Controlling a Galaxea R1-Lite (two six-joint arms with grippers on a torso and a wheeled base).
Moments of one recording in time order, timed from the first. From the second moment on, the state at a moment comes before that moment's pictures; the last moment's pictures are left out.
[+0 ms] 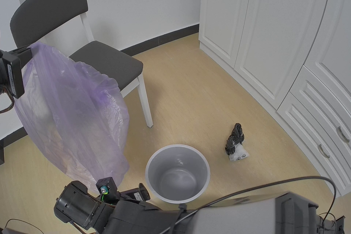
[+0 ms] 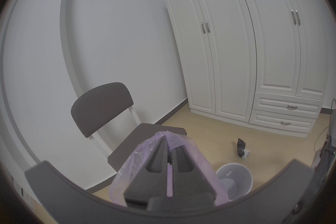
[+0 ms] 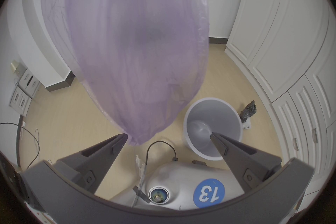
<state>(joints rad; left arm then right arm) -0.48 1.04 -1.01 0.00 0.32 0.30 1.33 2.51 -2.00 0.46 -0.78 0.68</state>
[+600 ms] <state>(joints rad) -0.48 1.03 -1.01 0.00 0.32 0.30 1.28 2.51 -2.00 0.38 -0.82 0.69</state>
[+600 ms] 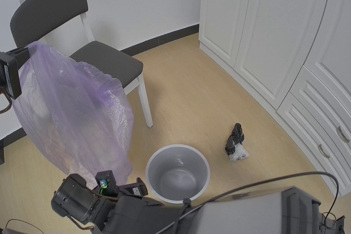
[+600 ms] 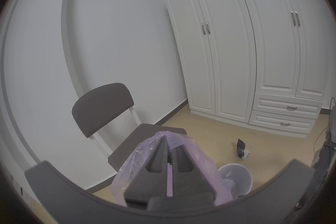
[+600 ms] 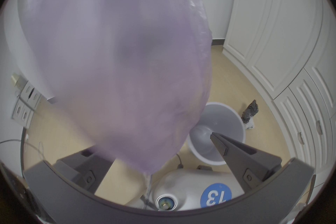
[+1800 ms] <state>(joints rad) -0.48 1.01 -1.00 0.00 0.32 0.28 1.20 2.35 -1.79 0.48 -0.84 0.78</state>
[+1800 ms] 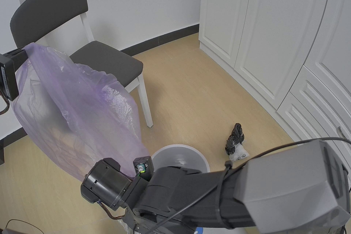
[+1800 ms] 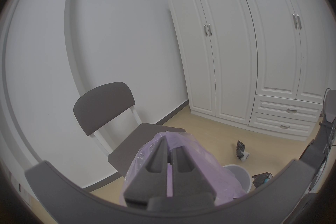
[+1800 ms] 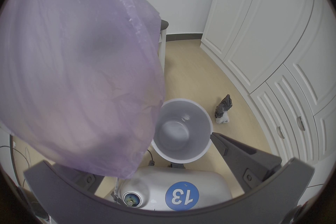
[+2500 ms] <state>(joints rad) -0.48 1.00 -1.00 0.00 0.32 0.28 1.18 2.32 -1.76 0.41 -0.84 0.78</state>
